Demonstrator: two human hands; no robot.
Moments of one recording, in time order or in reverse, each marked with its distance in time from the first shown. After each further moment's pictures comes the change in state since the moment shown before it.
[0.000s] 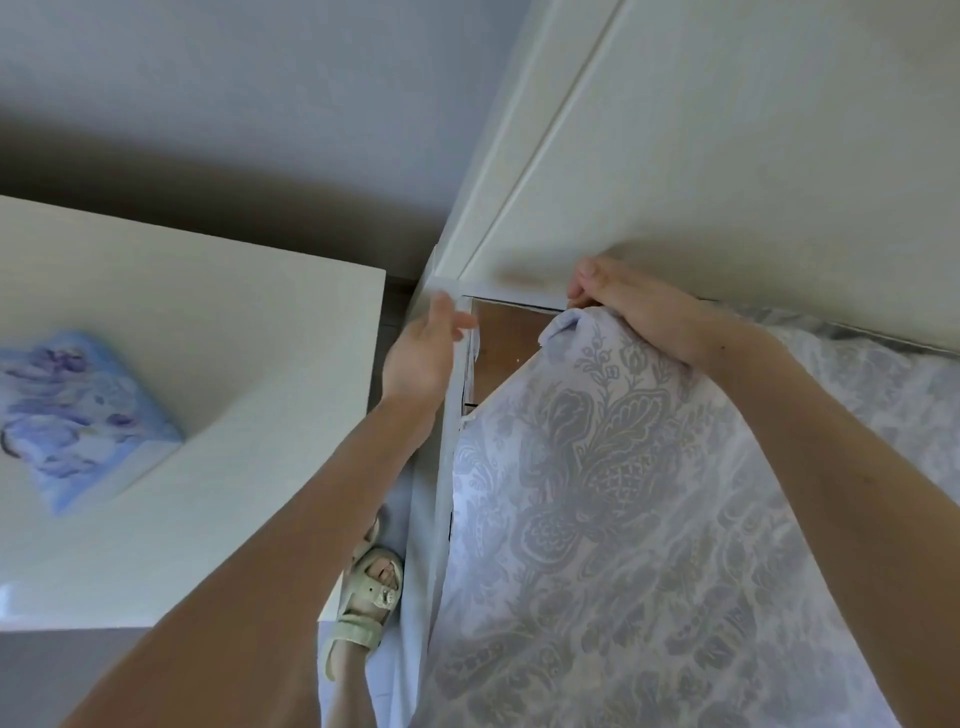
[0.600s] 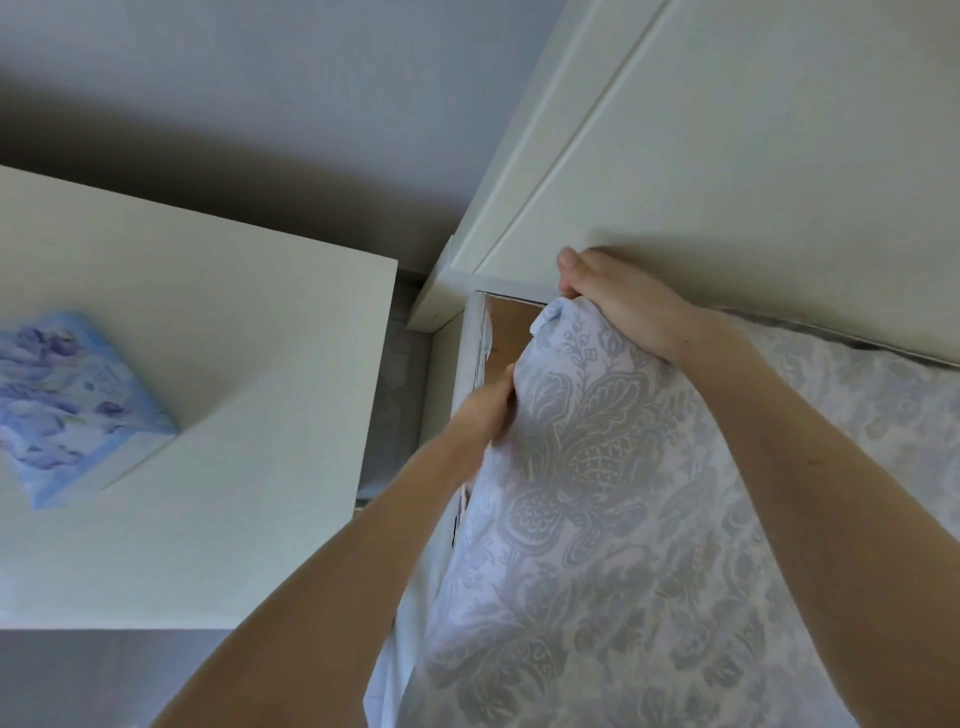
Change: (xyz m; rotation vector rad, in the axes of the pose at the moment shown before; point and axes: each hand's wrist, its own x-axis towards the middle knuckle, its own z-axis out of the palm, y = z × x) left_hand 0.016 -0.055 0.041 -0.087 -0.308 -0.377; right_hand 0.035 -0.007 0.024 -0.140 0.052 0.007
